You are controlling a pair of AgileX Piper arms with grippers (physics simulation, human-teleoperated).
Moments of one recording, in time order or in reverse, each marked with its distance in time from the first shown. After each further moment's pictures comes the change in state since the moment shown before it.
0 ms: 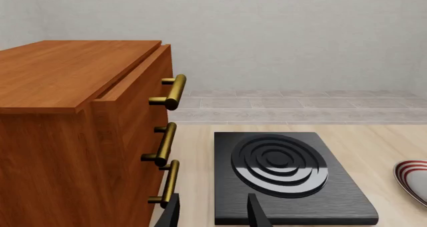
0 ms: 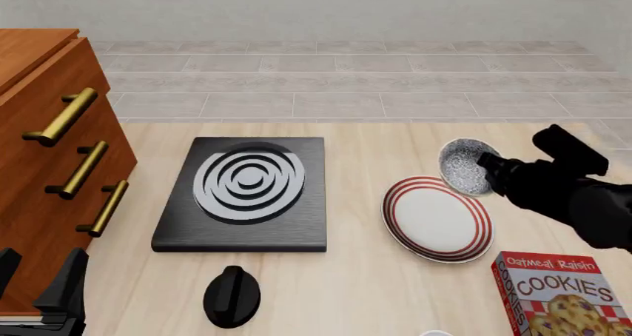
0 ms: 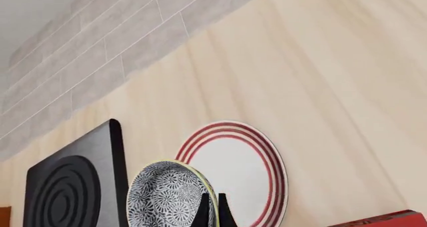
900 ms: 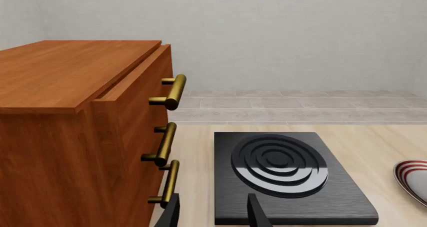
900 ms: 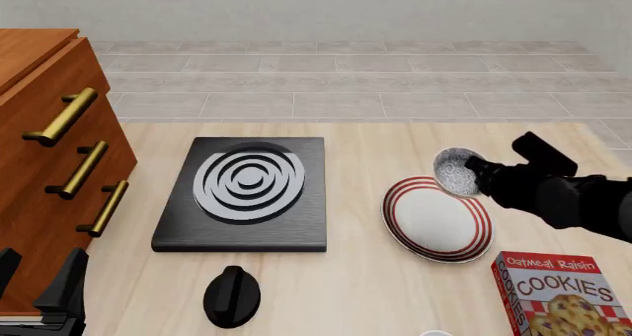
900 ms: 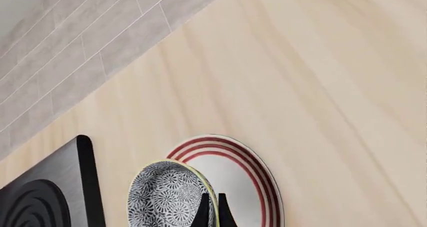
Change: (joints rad) left arm 0.000 0.000 0.000 0.000 0.000; right arm -0.038 0.263 -0.072 -0.116 0.017
